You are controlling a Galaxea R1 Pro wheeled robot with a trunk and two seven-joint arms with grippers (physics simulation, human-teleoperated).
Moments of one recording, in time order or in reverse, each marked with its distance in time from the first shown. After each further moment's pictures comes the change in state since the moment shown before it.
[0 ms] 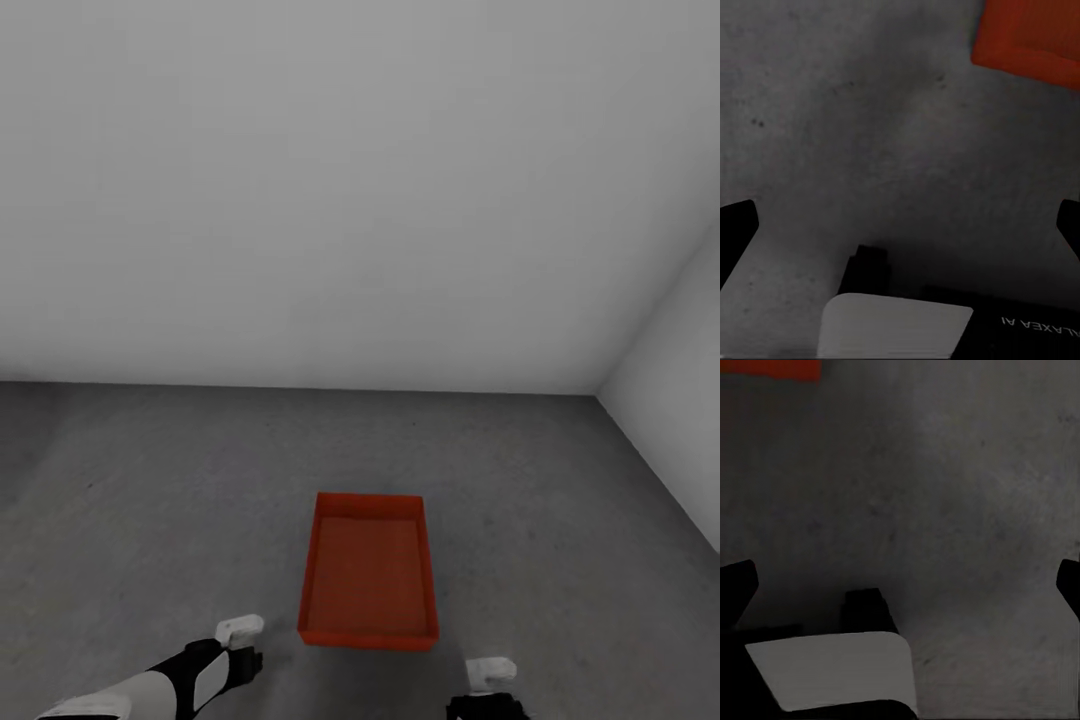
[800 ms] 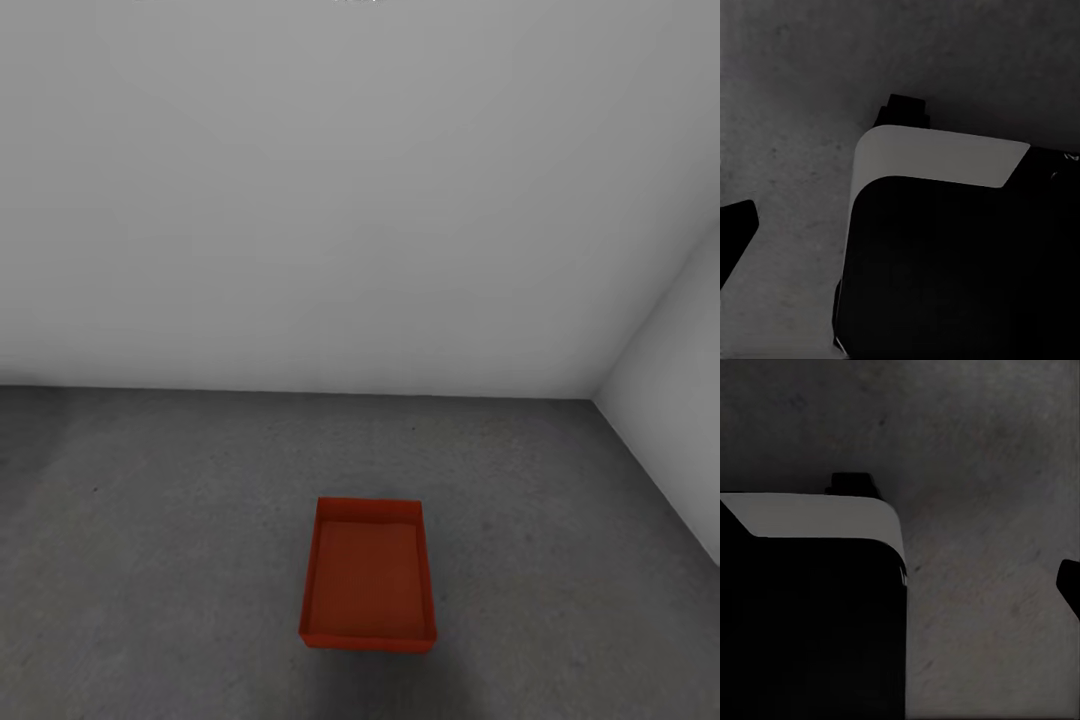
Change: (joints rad) left arm 0.260 0.003 0.000 0.000 -0.007 -0.052 0.000; right arm 0.230 -0.009 0.003 0.027 0.004 -0.152 0.003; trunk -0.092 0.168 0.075
